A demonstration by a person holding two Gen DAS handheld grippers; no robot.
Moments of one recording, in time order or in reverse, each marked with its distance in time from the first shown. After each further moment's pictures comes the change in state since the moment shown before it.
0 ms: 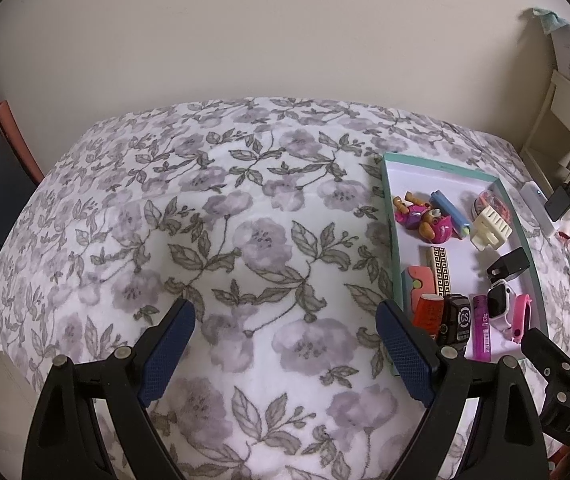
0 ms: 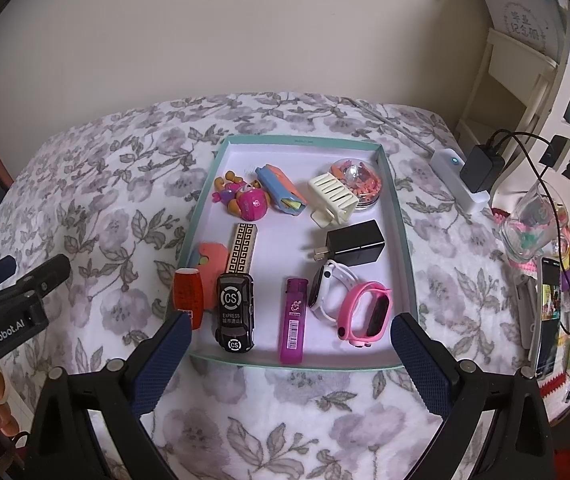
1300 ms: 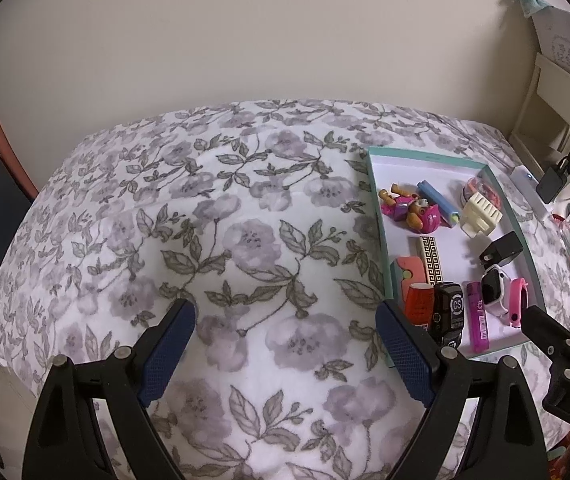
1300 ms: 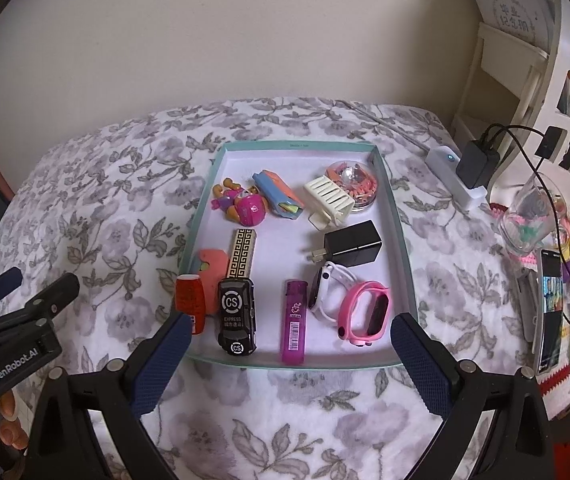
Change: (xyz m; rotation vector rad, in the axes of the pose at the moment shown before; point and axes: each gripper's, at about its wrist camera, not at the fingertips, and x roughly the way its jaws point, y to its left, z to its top) left arm -0.005 -0.007 -0.003 0.065 -0.010 -0.016; right arm -0.005 -0.002 0.000 0.039 -0.016 0.003
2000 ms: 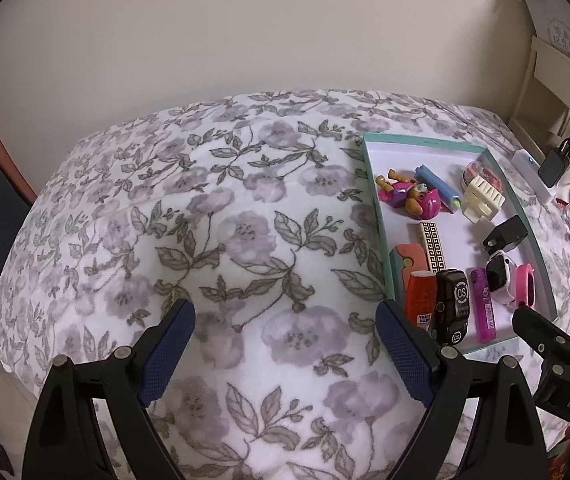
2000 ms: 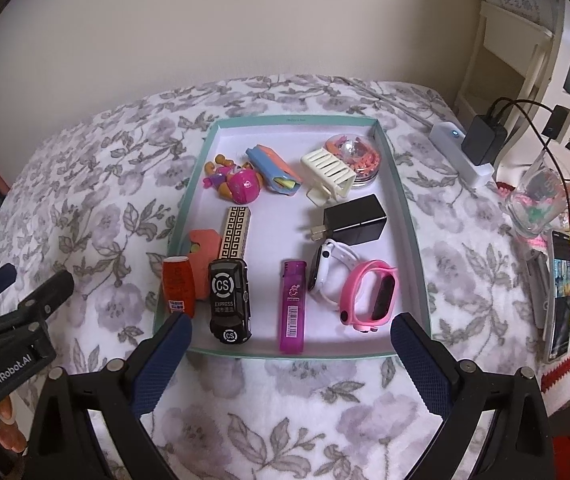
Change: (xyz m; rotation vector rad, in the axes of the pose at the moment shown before) left arm 0.007 -0.007 -0.003 0.037 0.016 0.011; right arm 0.020 -0.004 -0.007 0.023 0.062 0.002
